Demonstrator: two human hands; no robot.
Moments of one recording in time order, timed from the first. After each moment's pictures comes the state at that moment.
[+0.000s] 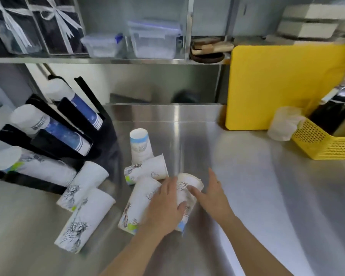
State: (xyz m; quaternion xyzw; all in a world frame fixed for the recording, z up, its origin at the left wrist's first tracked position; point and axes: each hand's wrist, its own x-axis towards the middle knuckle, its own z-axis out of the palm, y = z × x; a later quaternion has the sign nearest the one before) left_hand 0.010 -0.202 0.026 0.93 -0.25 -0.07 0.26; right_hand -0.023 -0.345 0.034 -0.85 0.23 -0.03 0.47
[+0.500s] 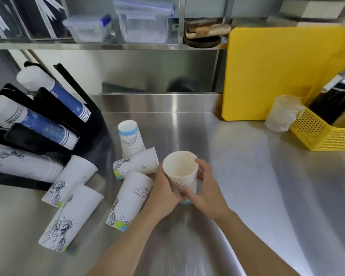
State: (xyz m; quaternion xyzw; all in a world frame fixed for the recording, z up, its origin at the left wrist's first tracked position) left_hand 0.029 -0.230 0.016 0.80 -0.14 -0.15 0.57; right_hand -0.027 -0.362 0.021 -0.83 0.06 -0.12 0.55
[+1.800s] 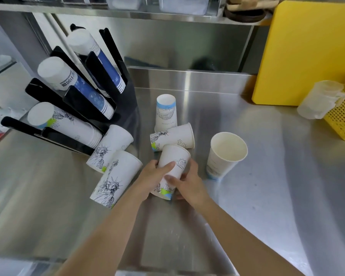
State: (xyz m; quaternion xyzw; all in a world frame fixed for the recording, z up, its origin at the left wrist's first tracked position) left_hand 0.047 -0.105 0.016 0.79 0.05 -0.27 0.55; right_hand -0.015 -0.221 0.010 -0.74 0.22 0.07 0.64
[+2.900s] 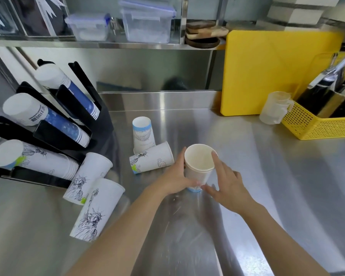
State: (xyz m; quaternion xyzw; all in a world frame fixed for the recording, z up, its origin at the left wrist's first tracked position) left_hand 0.059 -0.194 0.045 0.79 -0.29 -0.29 0.45; right_hand -0.057 -0.334 0.049 -0.97 0.10 -0.08 0.20
